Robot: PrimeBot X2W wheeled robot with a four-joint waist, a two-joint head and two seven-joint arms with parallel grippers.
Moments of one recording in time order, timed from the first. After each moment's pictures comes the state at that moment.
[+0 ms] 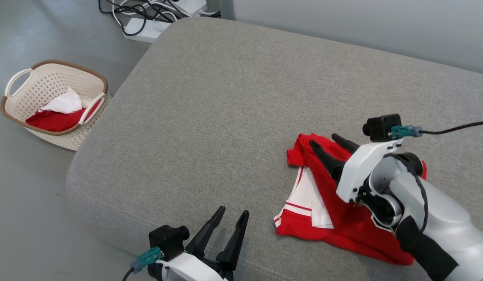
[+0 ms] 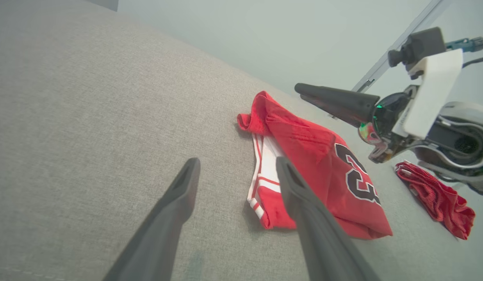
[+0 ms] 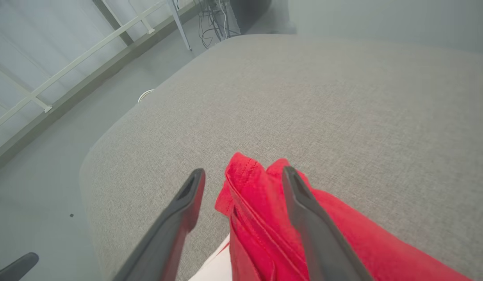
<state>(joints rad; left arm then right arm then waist) -0.15 0.05 -0.55 0.38 -0.69 -0.12 -0.25 -0.75 -0.25 0.86 0.75 0.95 0.13 0.00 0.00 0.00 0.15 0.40</state>
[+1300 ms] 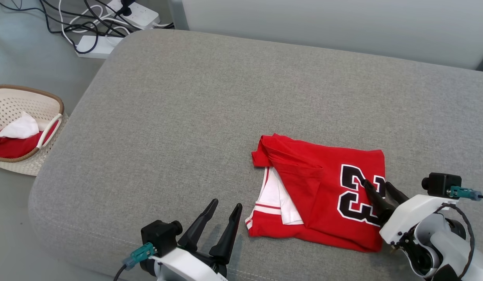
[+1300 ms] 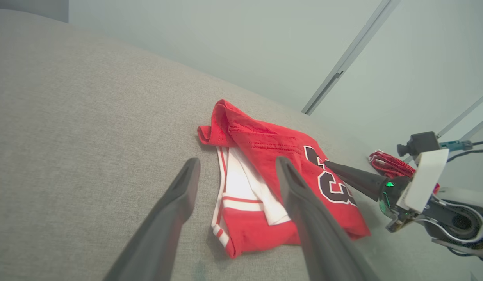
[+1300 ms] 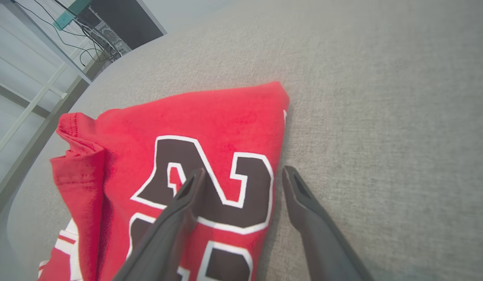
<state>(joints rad) -0.15 0.07 -0.52 0.35 -0.66 -0.12 -0.25 -0.53 -0.35 0.77 0.80 1.14 0.13 -0.18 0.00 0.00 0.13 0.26</state>
